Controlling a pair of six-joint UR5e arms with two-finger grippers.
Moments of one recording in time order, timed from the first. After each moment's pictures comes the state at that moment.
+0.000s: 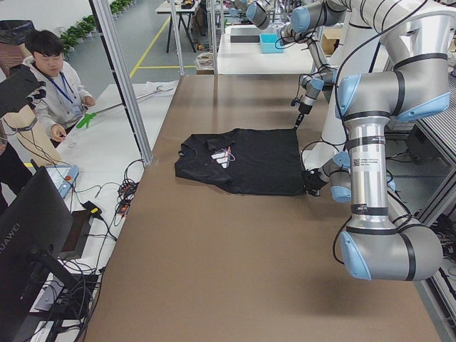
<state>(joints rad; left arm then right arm) 0.09 -1.52 -2.09 -2.21 -1.13 -1.86 -0.25 -1.90 2.16 -0.88 0.99 2.09</state>
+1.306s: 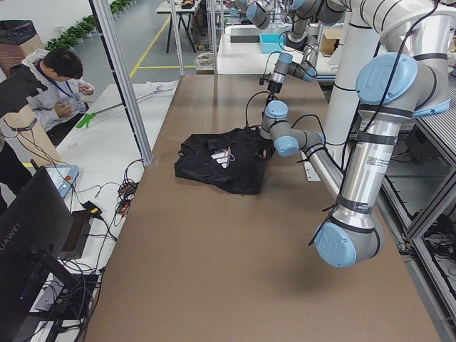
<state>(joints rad) -0.66 -1.91 -2.17 -1.70 -1.97 -1.35 0.45 -1.61 2.31 -1.07 1.63 1.53</state>
